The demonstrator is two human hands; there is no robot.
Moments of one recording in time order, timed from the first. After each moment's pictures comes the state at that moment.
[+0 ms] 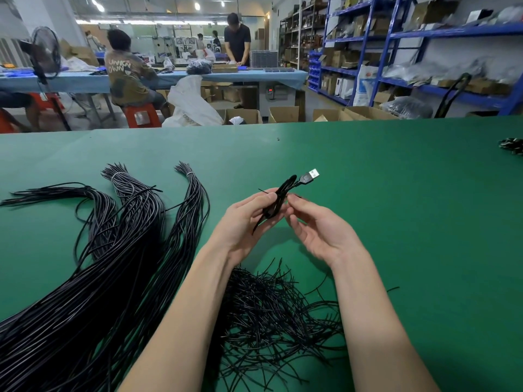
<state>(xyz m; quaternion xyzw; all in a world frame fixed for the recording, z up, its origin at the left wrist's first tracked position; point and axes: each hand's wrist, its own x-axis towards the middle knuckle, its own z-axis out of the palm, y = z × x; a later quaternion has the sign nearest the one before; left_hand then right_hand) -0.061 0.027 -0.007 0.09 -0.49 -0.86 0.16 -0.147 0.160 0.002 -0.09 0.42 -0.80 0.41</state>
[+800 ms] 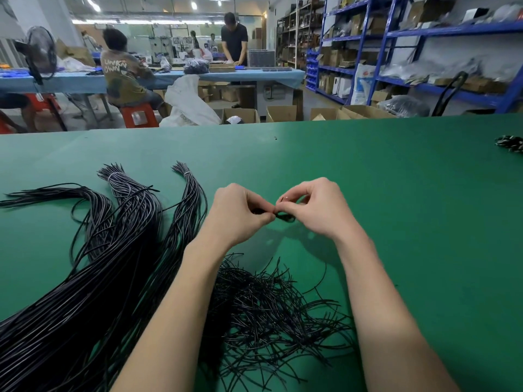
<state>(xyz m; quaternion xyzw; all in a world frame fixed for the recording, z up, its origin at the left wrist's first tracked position) -0.051 0.023 0.021 0.18 -0.89 -0.35 0.23 -0.166 0.158 0.019 -0.37 0.81 -0.44 0.02</state>
